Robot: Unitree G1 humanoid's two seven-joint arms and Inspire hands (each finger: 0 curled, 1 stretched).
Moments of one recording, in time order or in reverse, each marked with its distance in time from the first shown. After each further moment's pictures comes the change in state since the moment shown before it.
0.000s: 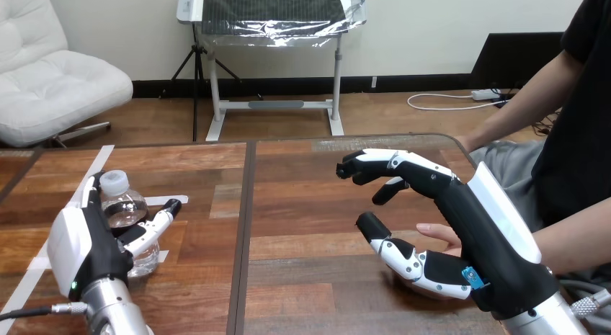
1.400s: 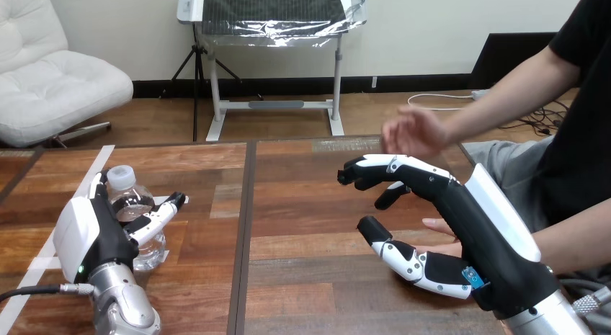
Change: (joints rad) left arm -0.102 0.010 -0.023 0.110 0.013 0.067 0.002; right arm 0.000 -0.025 -0.004 -0.009 0.000 0.033 0.017
